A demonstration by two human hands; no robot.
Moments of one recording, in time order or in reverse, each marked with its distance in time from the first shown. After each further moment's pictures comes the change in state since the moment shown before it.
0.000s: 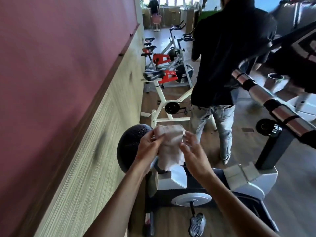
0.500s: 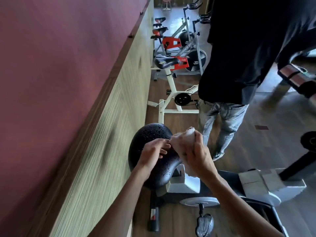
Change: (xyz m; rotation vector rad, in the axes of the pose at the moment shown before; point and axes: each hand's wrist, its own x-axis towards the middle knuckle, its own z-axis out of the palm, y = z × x) left_hand 0.085 -0.045 -0.081 0.132 0.047 -0.139; right_hand 0.101 0.040 0.068 -0.305 0.000 -0.072
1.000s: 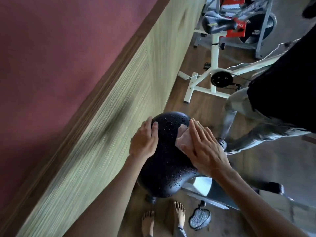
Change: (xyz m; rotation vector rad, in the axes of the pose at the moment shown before) left_hand 0.099 -0.055 -0.055 0.692 0.382 -0.137; right_hand 0.118 0.073 0.055 -0.735 -0.479 -0.419
